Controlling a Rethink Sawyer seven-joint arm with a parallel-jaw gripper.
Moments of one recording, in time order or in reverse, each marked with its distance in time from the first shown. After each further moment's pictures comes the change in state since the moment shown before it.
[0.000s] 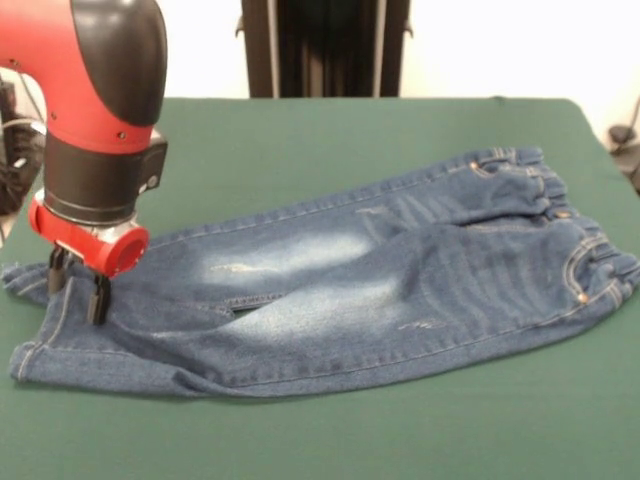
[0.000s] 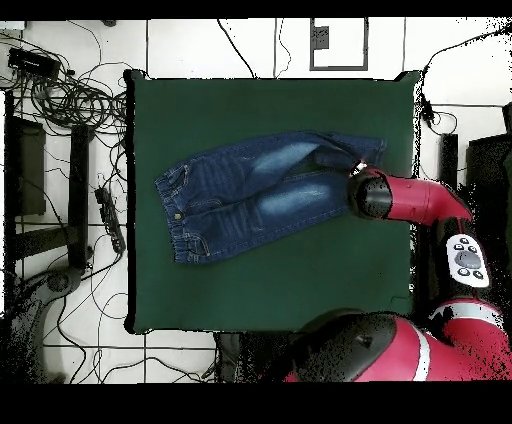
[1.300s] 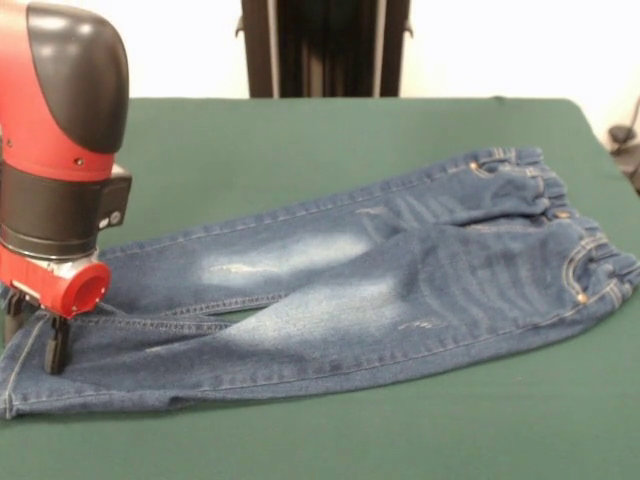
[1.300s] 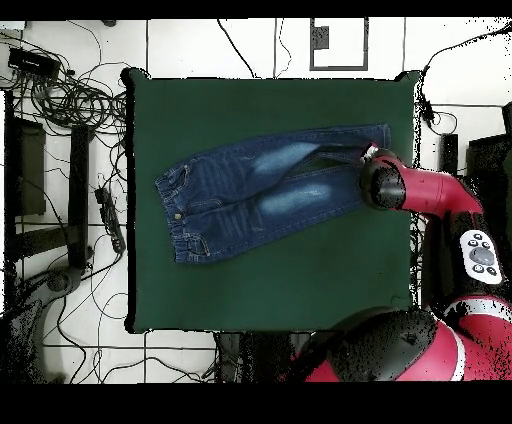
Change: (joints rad) arm -0.090 0.043 0.127 -0.097 -0.086 -0.060 0.000
